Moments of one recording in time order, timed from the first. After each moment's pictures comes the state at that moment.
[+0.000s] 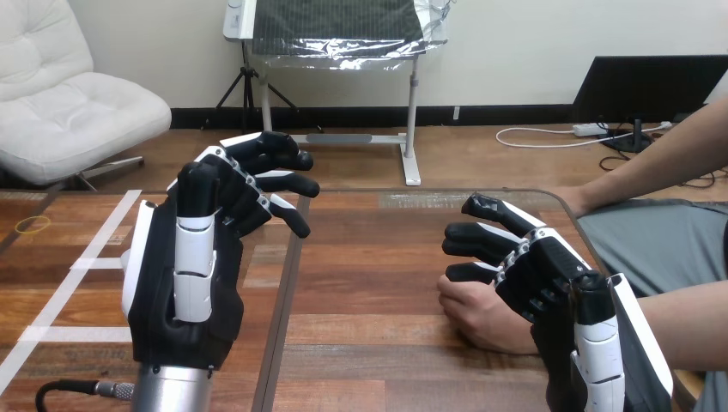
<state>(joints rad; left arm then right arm) 0.25 0.02 -0.06 -0.31 -0.27 -0.39 -0.21 0.52 -0.13 0.10 -0.39 0.23 -0.46 0.33</state>
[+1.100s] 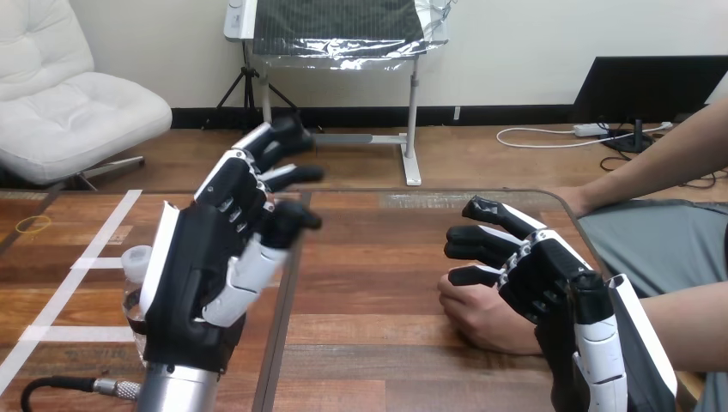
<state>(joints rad) 0.26 0.04 -0.05 -0.31 -0.09 -0.36 -0.16 0.52 -0.15 0.08 -0.39 0.23 -0.46 0.33</state>
